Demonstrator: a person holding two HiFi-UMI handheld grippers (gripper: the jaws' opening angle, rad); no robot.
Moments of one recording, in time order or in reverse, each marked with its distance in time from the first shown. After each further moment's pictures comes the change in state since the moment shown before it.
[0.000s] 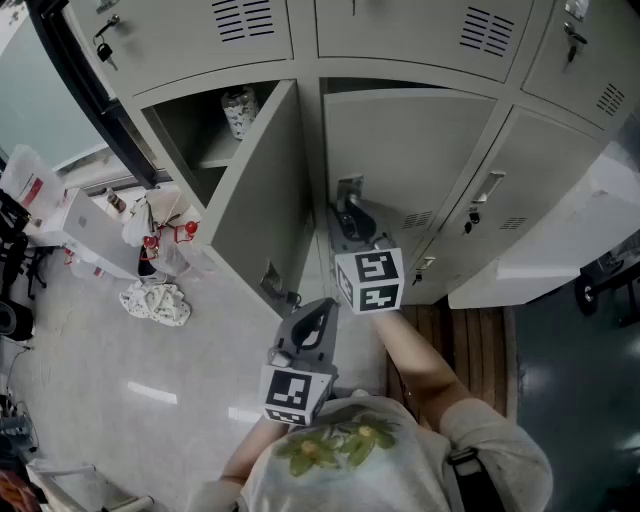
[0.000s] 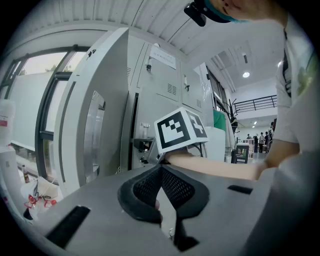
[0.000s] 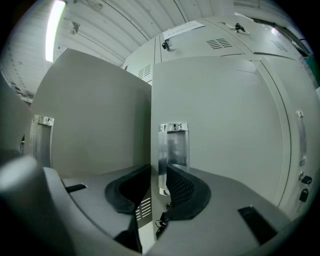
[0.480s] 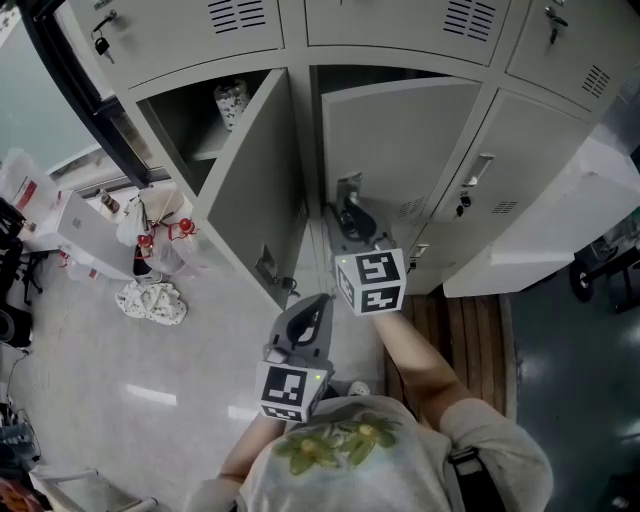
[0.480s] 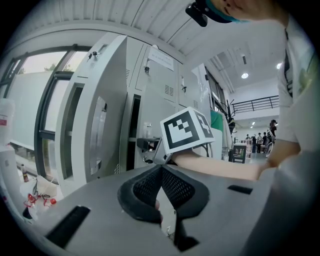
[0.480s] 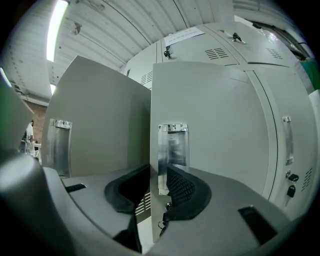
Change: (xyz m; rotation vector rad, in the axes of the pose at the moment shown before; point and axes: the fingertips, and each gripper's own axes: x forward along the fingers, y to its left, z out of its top) left arm -0.019 -0.009 -0.005 0.003 0.002 -0.020; right arm -0.032 0.007 0.000 -0.004 -0.007 -0.020
